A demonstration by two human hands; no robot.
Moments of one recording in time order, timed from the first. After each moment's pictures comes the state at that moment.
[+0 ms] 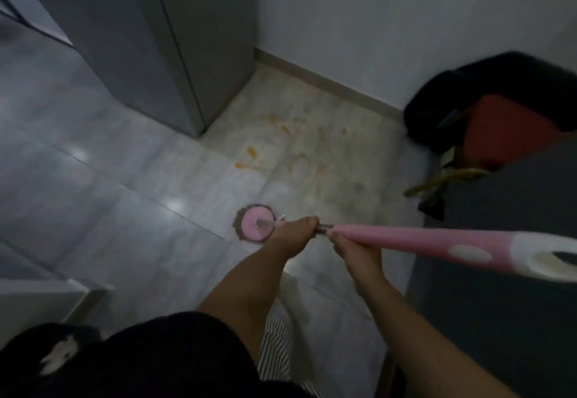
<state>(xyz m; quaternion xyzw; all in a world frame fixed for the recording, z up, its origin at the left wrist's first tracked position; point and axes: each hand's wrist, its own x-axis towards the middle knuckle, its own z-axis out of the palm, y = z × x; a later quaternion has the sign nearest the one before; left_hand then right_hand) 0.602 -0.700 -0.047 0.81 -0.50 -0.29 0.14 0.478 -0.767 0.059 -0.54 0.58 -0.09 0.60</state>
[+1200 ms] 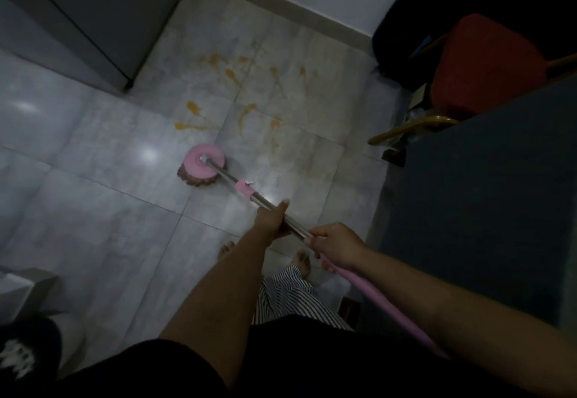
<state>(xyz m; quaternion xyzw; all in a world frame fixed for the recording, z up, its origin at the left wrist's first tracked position) 0.553 -0.867 -0.095 0.64 0.23 -0.57 0.47 0.438 -0.959 0.023 -0.66 0.45 0.31 0.51</state>
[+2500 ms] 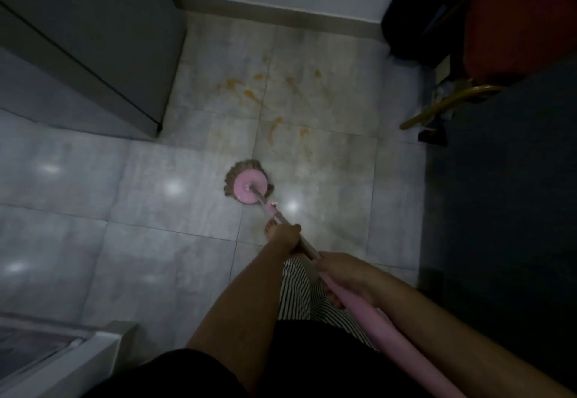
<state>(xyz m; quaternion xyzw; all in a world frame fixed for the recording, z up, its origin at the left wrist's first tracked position) 0.674 -0.768 -0.111 0.71 0.16 -0.61 0.30 0.560 -0.815 0.034 -0.44 0.53 0.31 0.65</state>
